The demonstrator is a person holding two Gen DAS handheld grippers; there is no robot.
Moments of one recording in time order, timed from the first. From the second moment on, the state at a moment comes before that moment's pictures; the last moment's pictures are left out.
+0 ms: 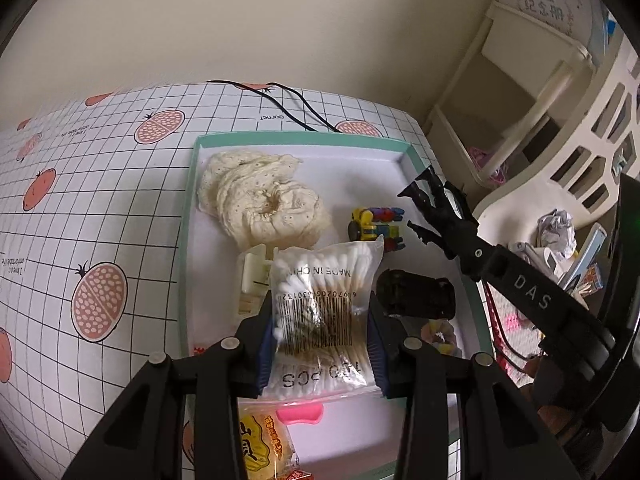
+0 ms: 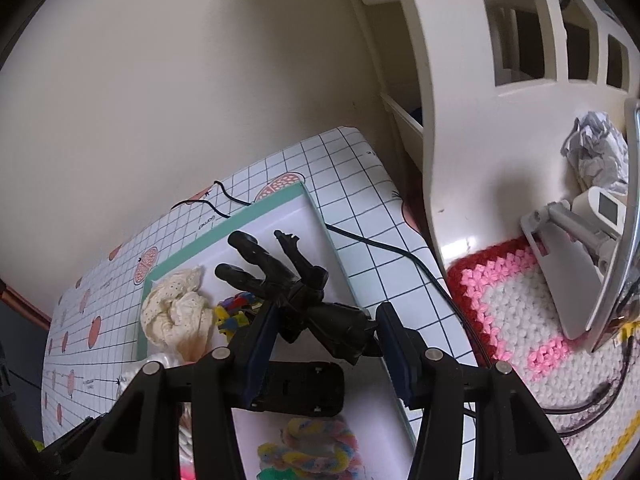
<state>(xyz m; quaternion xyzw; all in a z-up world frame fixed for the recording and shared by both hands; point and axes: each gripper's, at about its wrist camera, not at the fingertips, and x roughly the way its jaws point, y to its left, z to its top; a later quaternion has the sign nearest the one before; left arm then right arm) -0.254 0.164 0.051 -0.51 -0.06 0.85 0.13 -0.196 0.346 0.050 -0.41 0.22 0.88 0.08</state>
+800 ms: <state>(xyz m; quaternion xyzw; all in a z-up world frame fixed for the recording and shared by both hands) -0.251 0.147 0.077 -0.49 -0.08 0.86 0.14 -0.194 0.331 0.057 -0.42 0.21 0.88 0.06</state>
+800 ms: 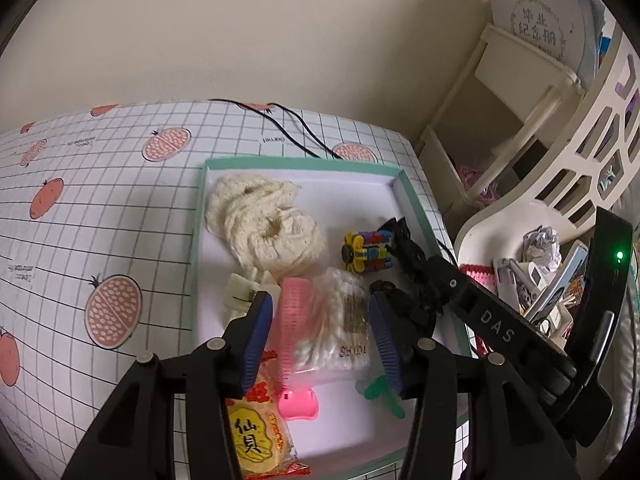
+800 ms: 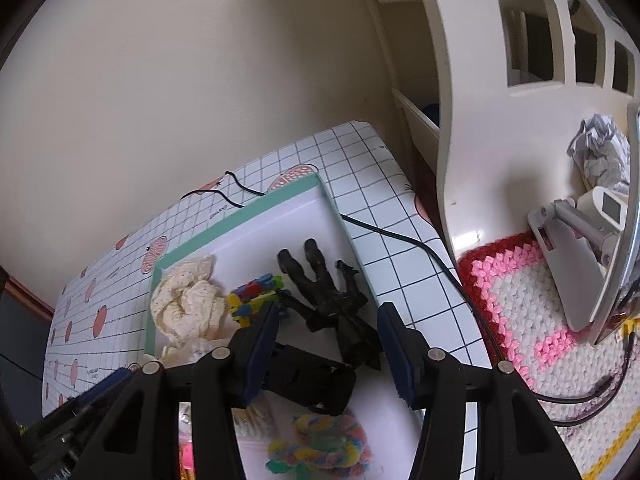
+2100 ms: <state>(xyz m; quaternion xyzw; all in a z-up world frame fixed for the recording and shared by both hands) -0.238 0.042 0.065 -0.45 -0.12 0.88 0.00 -0.164 0.251 0.077 -0.42 0.10 0.90 0.01</state>
